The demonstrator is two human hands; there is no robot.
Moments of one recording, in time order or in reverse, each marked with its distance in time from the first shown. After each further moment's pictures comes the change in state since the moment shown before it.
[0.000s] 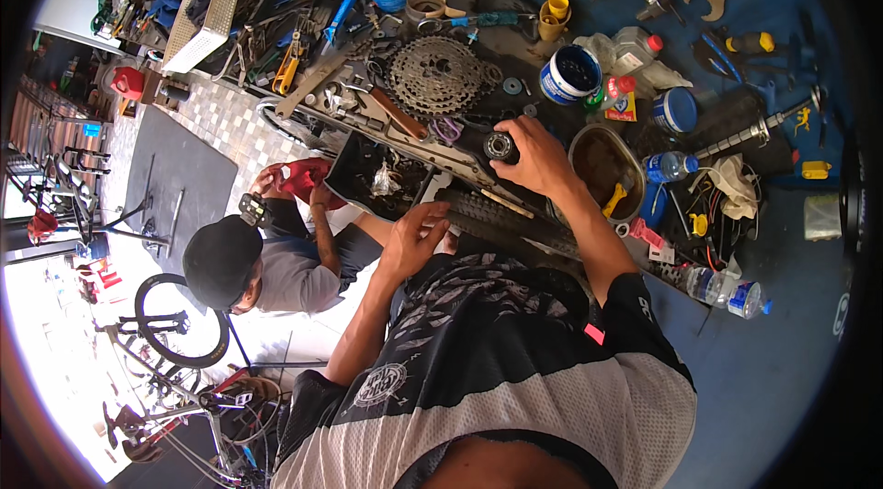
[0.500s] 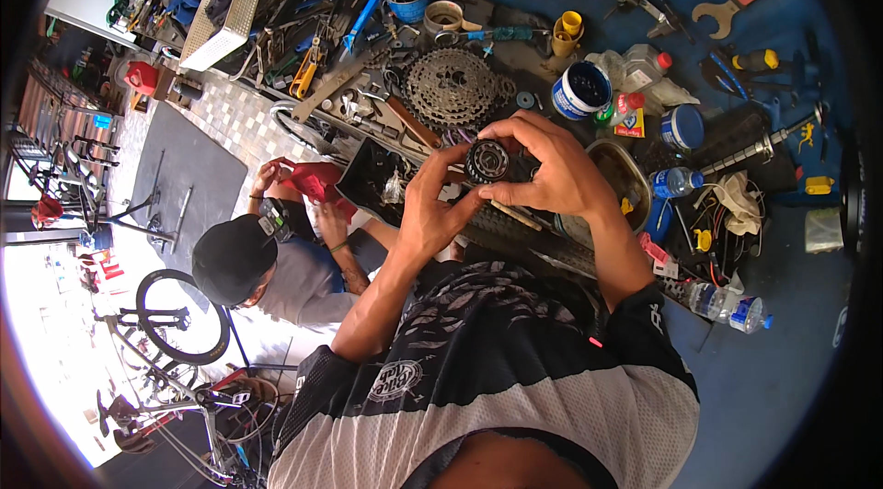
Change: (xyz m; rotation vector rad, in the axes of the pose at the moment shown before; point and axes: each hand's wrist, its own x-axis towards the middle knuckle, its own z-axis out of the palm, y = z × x) left_hand 0.047 0.101 -0.009 0.005 0.260 0.364; right_hand 0.028 -0.096 -0.104 0.357 -0.132 -0.152
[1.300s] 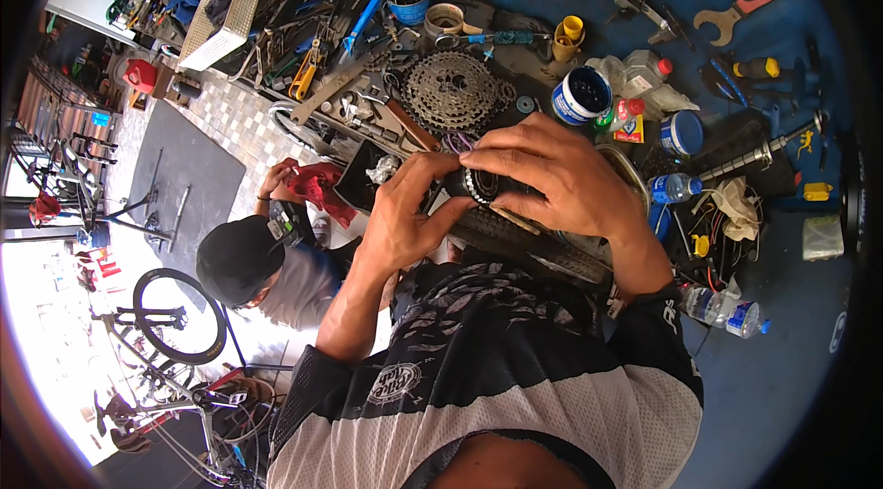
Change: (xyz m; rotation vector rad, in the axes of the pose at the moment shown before) left_hand 0.014 0.053 -0.048 0.150 -0.095 0.182; right_hand 0.002 -0.028 -0.023 -0.282 -0.007 -0.421
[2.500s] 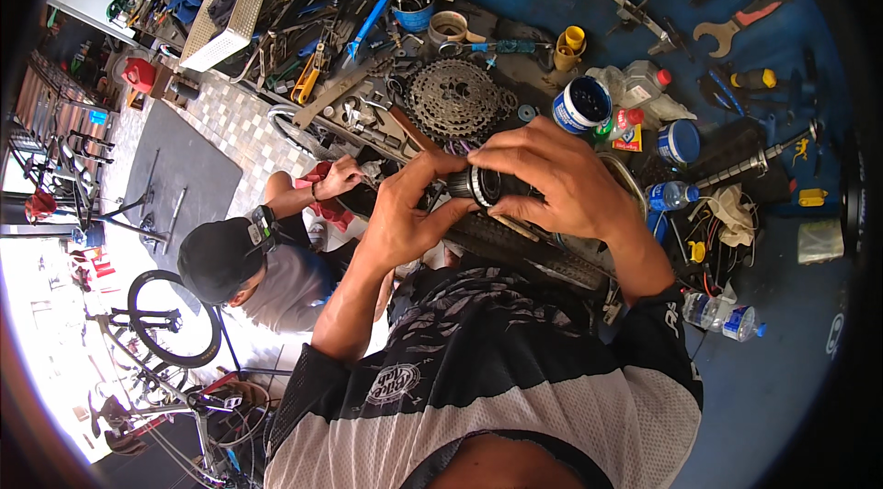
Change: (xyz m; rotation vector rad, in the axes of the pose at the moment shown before) left_hand 0.006 -0.008 -0.008 -0.150 -0.033 -0.056; right_hand 0.008 0.002 0.003 -0.004 0.052 -0.015
